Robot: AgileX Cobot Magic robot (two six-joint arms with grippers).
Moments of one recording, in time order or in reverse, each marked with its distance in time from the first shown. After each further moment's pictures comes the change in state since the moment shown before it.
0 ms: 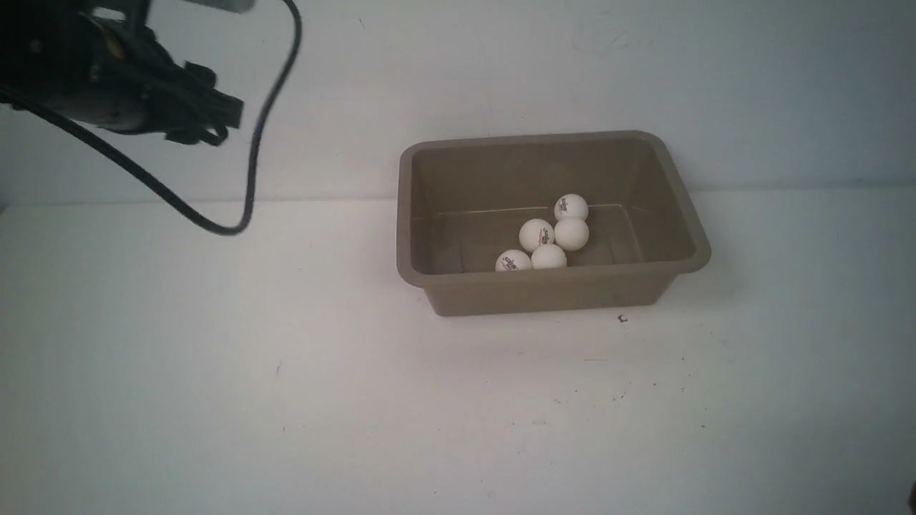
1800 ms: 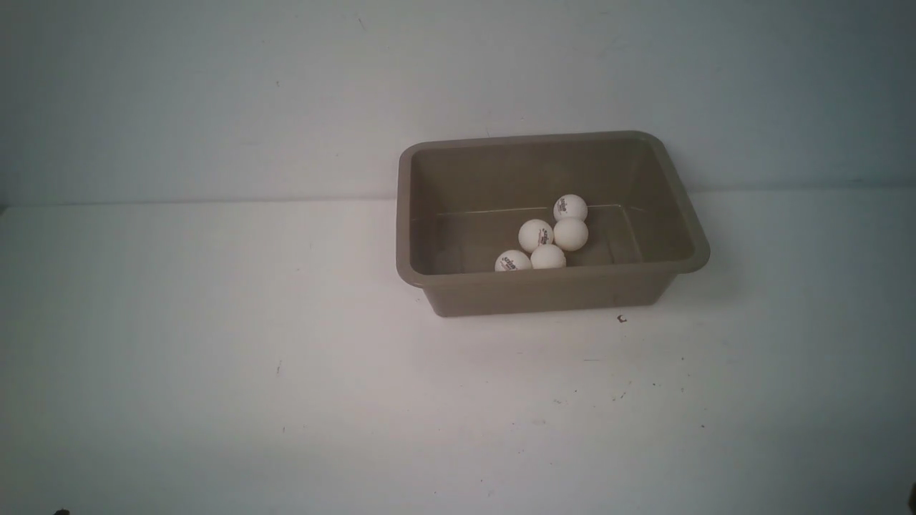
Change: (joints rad) right arm 0.000 0.000 0.000 0.000 0.000 -0.027; left arm 0.226 -1.512 1.374 -0.352 -0.263 0.429
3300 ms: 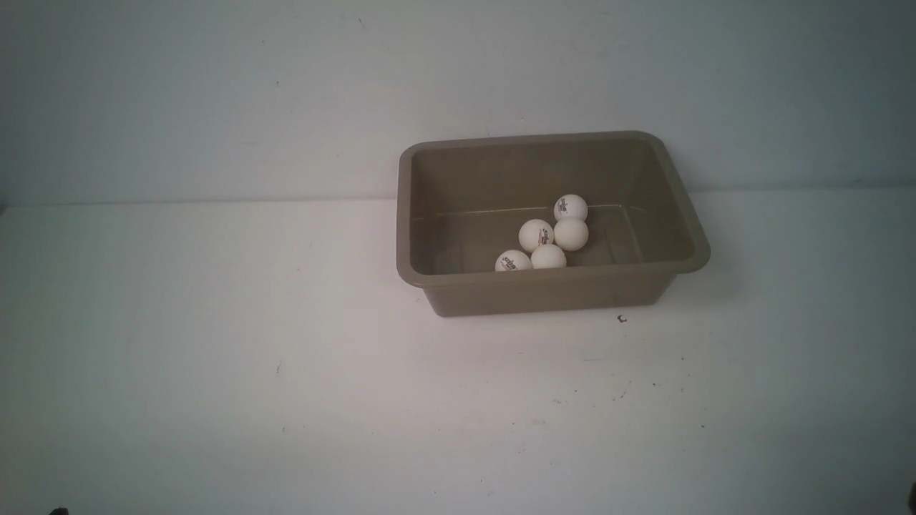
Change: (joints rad) right arm 0.000 0.000 0.000 0.000 0.000 0.000; left arm 0.002 0.000 -0.001 -0.003 0.005 -0.103
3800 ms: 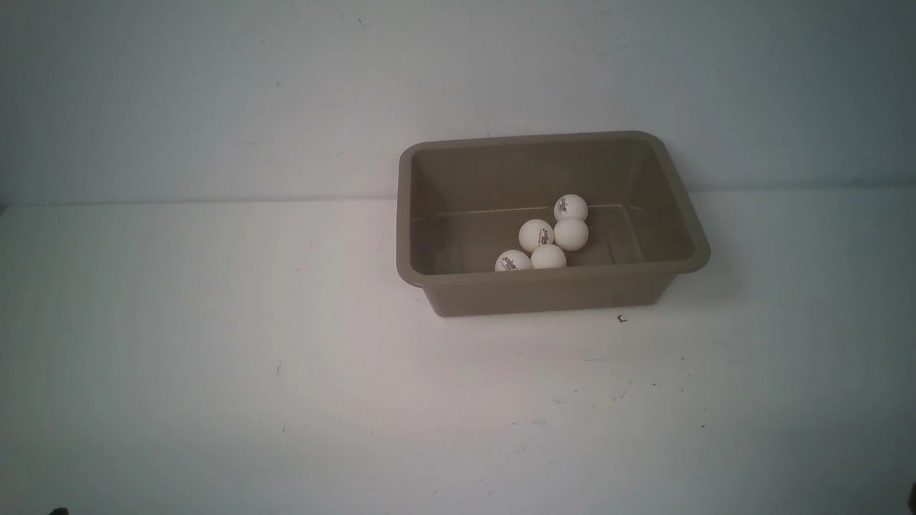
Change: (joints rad) right arm 0.000 0.000 0.000 0.000 0.000 -0.007; left arm 0.000 0.000 0.000 -0.001 0.000 -0.002
